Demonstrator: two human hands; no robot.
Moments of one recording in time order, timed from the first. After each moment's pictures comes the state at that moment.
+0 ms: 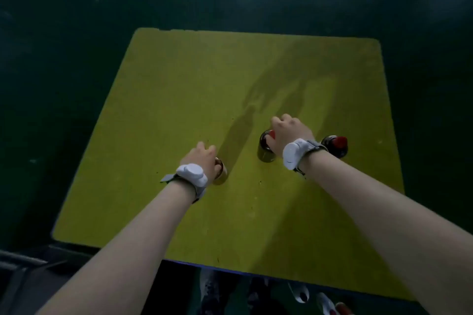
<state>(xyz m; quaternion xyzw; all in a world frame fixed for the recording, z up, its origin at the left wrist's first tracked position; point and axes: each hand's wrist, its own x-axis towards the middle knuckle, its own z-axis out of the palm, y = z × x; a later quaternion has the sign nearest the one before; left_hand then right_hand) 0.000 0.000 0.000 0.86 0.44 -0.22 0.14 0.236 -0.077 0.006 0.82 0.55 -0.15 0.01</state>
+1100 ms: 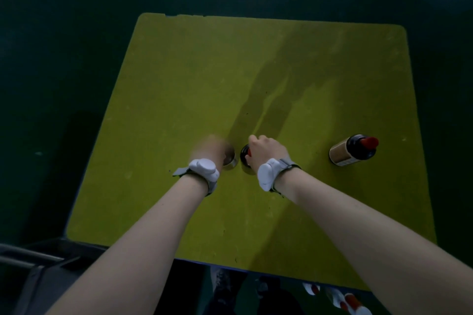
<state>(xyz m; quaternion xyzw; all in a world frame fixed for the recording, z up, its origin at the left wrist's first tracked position) -0.011 0.045 -0.013 0.87 0.44 -0.21 0.10 0.133 -0.033 -0.028 0.80 0.56 -0.23 0.02</state>
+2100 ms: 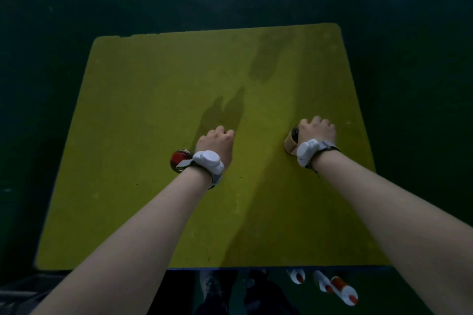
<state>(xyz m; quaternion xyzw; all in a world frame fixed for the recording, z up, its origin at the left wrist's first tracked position) 0.104 -0.025 0.004 0.94 0.33 -0.12 0.07 0.321 -0.160 -0.003 0.90 0.37 -0.13 0.20</state>
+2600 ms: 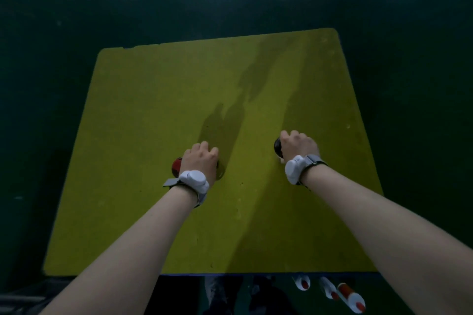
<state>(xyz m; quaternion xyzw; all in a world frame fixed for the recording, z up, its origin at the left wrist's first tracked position) 0.061 -0.022 -0.001 0.93 0.34 -0.16 0.02 0.287 -0.159 -0.001 0.86 0.48 -0.14 0.10</state>
